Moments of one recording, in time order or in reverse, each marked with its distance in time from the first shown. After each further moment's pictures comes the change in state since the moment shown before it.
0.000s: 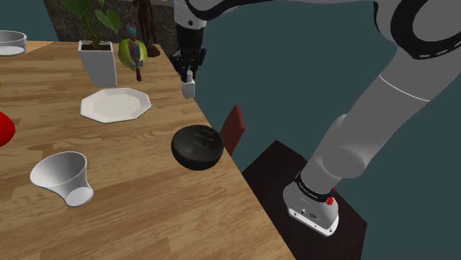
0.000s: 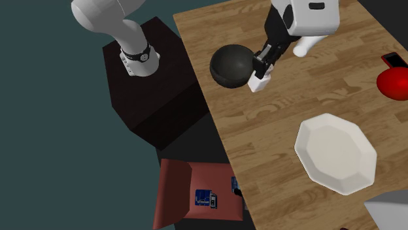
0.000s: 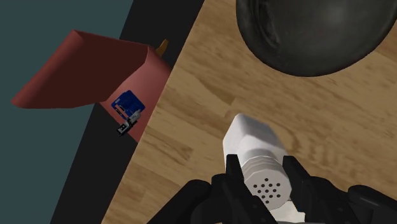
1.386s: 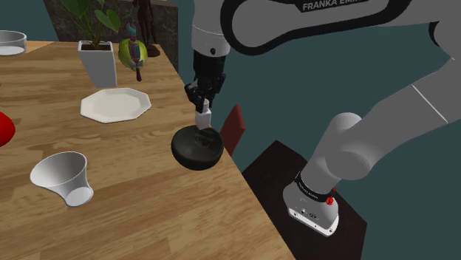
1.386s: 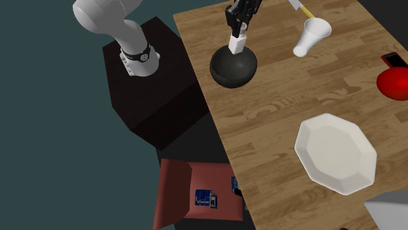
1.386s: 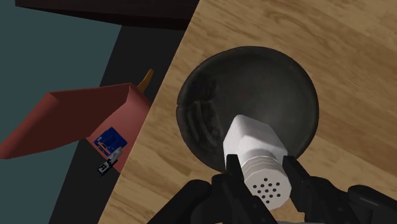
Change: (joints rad) arm 0.110 -0.339 0.108 -0.353 0.108 0.016 0.159
